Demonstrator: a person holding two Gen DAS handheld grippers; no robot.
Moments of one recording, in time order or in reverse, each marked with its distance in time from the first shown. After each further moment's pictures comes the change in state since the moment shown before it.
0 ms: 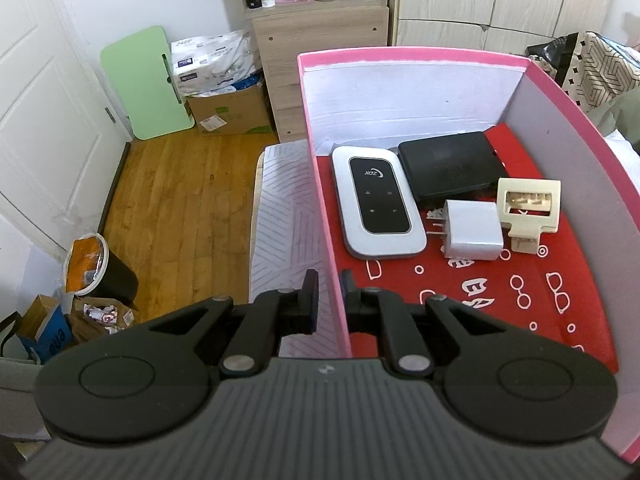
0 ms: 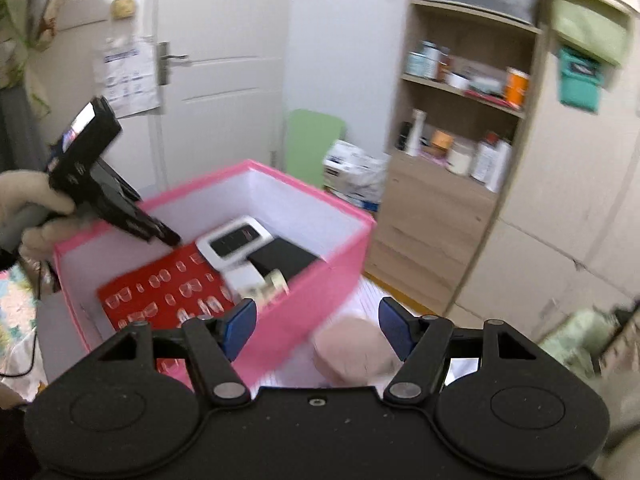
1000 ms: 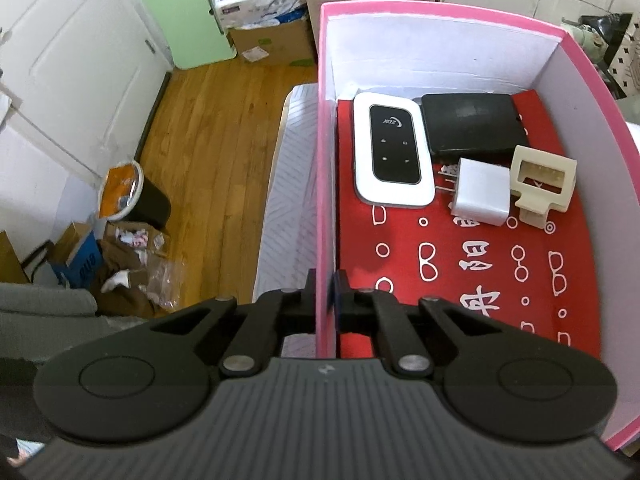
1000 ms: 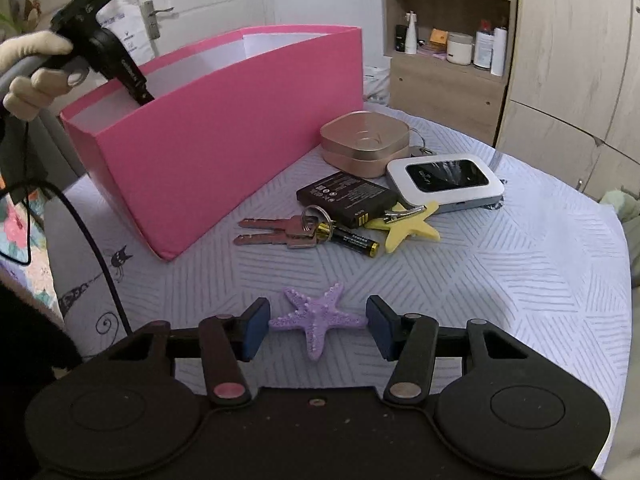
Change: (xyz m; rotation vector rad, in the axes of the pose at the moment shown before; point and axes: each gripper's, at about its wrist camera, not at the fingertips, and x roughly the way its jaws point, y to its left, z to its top) left arm -0.012 -0.016 0.006 -0.119 0.223 0.117; right arm 0.020 -0.008 -0.121 0.063 0.177 0.102
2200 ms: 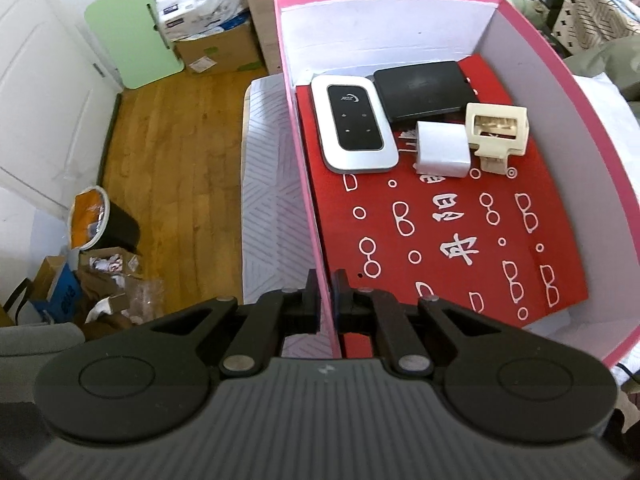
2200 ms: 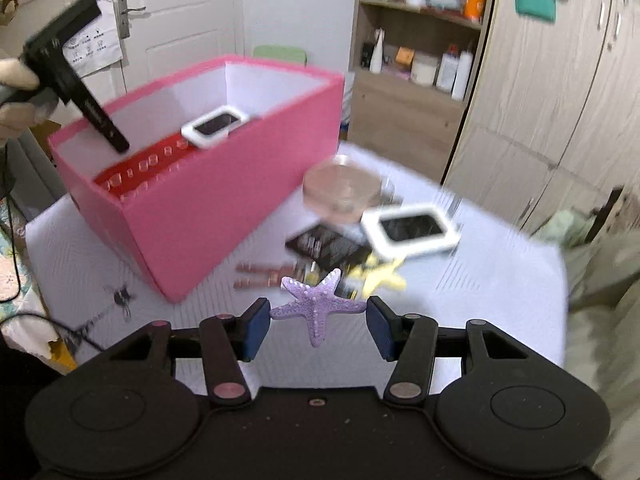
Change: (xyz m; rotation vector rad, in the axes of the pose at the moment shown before) left arm -0.011 0.010 -0.018 0.168 -0.008 -0.124; right arm -0.055 0.032 0.053 -0.010 -0.030 -0.181
